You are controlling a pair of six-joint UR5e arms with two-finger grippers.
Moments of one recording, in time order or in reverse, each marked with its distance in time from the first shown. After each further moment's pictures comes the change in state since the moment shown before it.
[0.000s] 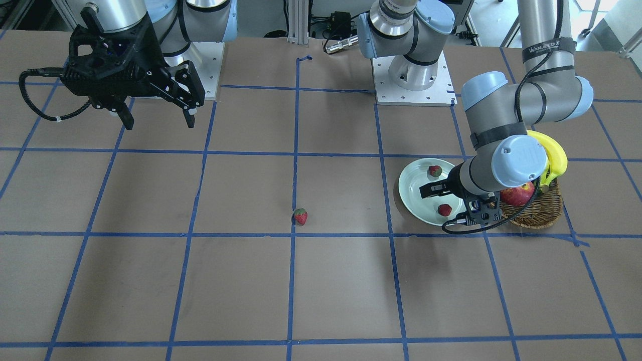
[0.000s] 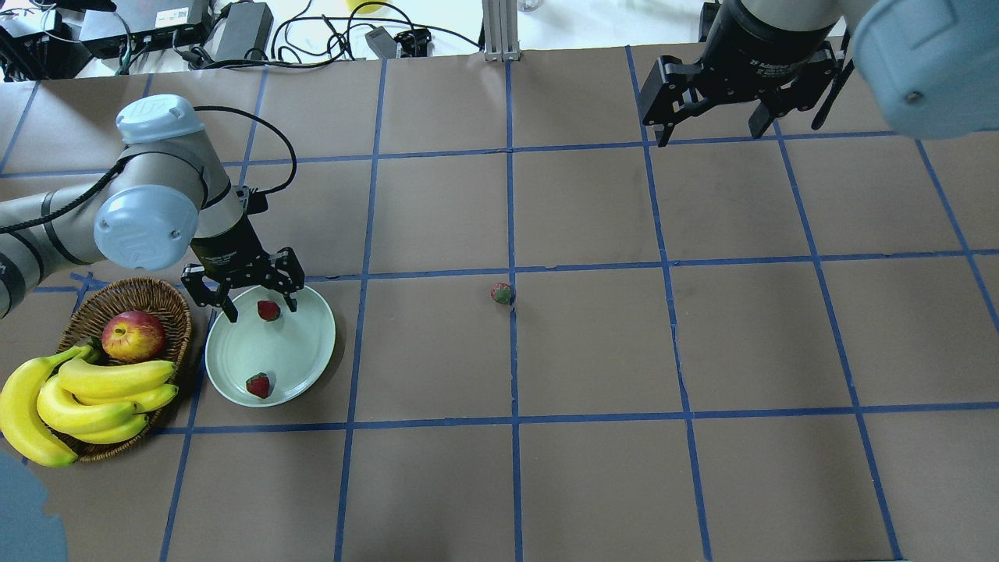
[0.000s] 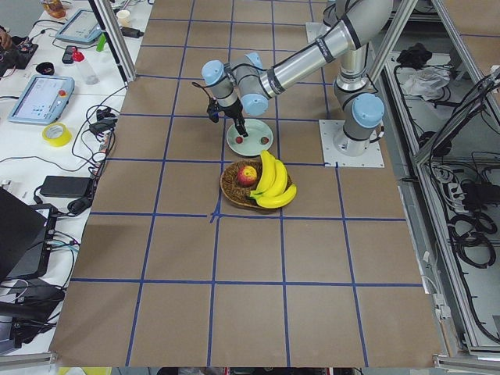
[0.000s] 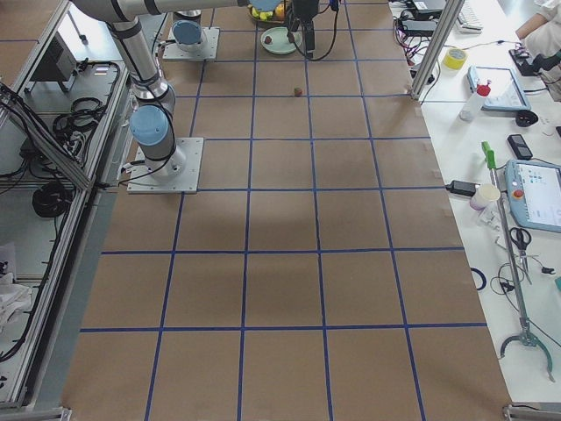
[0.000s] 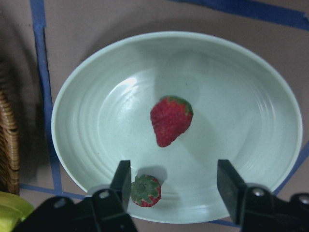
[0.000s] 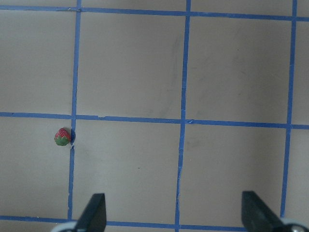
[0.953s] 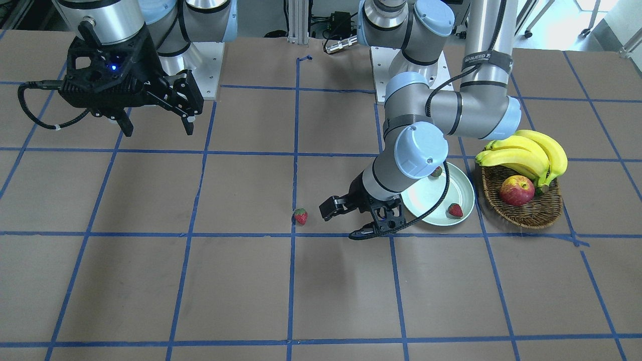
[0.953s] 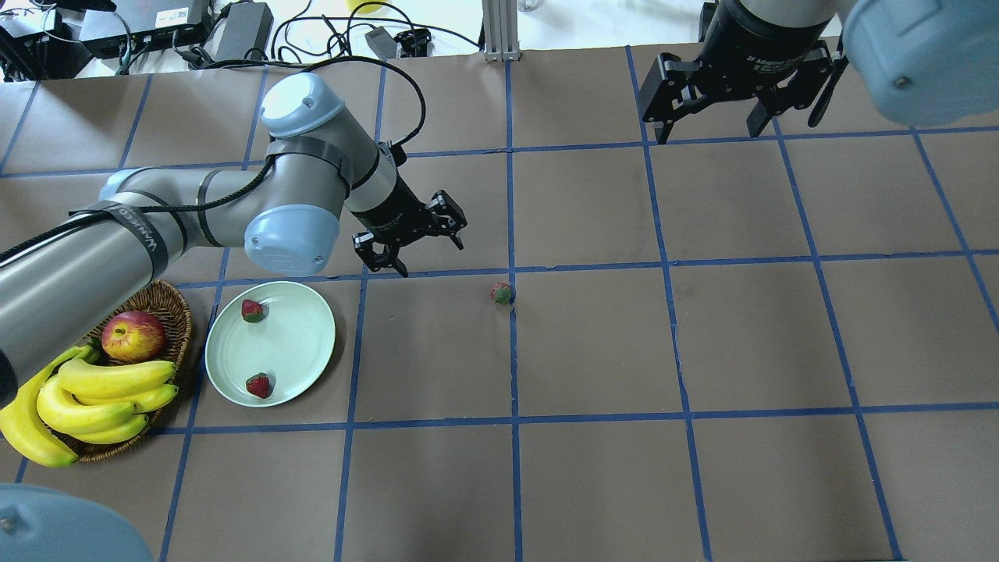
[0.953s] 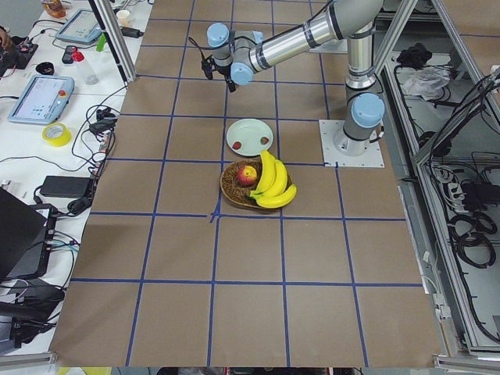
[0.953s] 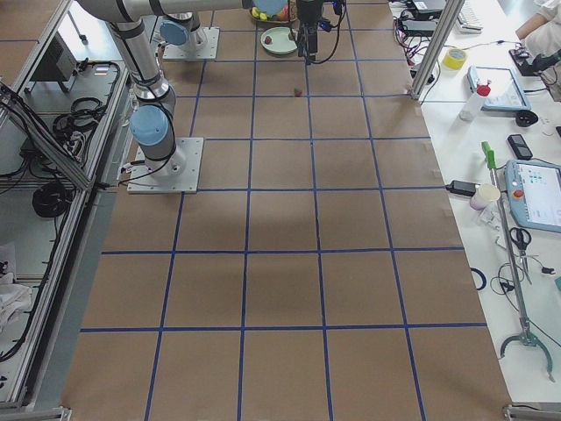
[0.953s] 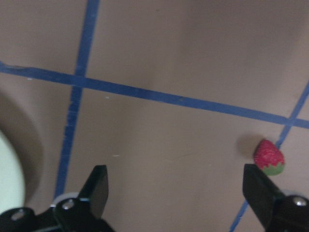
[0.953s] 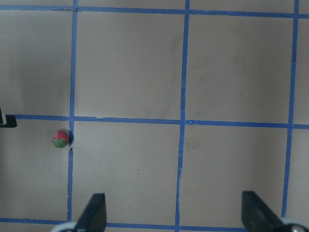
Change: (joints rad) left arm -0.314 -0.091 0.048 0.315 -0.349 -0.469; right arm -0.009 0.026 -0.014 0.008 0.004 0.002
